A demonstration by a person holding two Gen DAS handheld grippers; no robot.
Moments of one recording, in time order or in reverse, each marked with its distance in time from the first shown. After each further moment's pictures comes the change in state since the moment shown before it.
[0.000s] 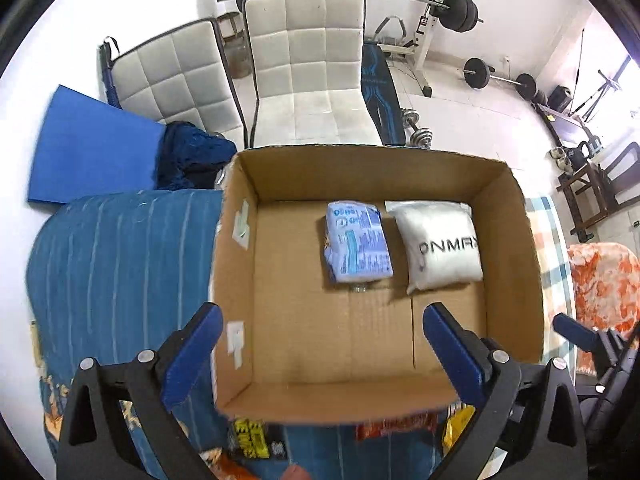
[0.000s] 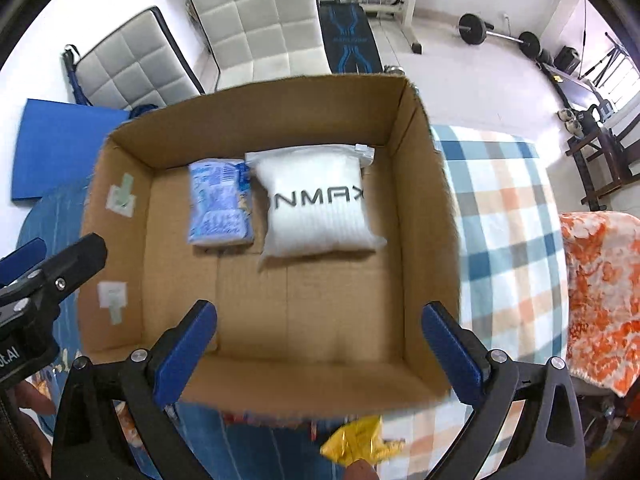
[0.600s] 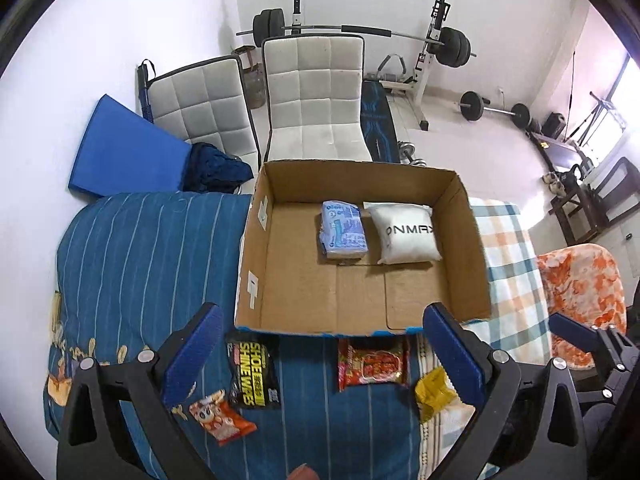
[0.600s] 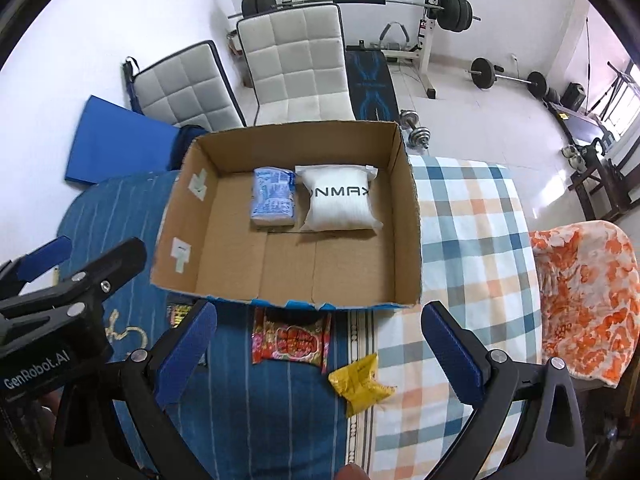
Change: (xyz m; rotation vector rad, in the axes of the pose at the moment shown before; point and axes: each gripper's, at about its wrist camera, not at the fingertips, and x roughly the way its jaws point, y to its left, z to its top) left arm -0.108 -0.019 -0.070 -0.049 -0.136 -0.001; right arm -0.144 0.033 -0.055 -0.076 -0.157 0.056
